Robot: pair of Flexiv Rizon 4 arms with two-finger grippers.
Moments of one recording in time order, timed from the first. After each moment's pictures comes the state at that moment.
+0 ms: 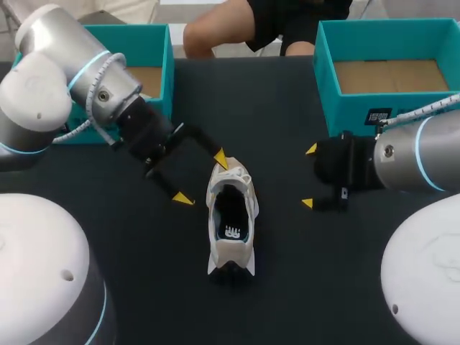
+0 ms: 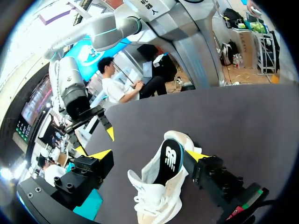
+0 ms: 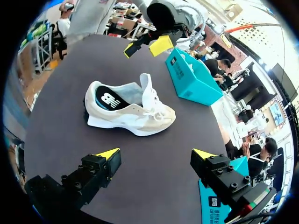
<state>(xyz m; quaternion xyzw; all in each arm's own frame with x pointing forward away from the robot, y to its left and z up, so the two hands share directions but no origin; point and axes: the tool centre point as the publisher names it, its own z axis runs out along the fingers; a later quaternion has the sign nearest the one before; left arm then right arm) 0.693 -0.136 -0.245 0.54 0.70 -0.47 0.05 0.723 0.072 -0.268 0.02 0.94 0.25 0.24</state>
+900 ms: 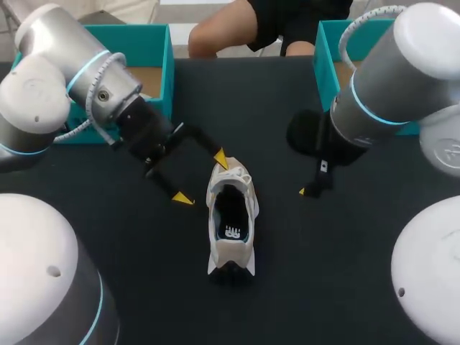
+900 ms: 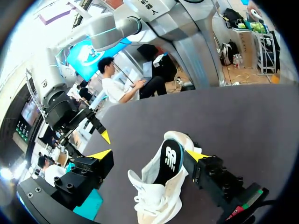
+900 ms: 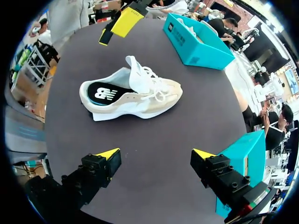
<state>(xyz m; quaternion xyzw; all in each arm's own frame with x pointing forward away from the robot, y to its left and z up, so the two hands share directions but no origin) 0.693 -0.136 -0.245 0.54 0.70 -0.47 0.05 0.730 0.072 -0.265 0.10 0.98 0.13 0.12</state>
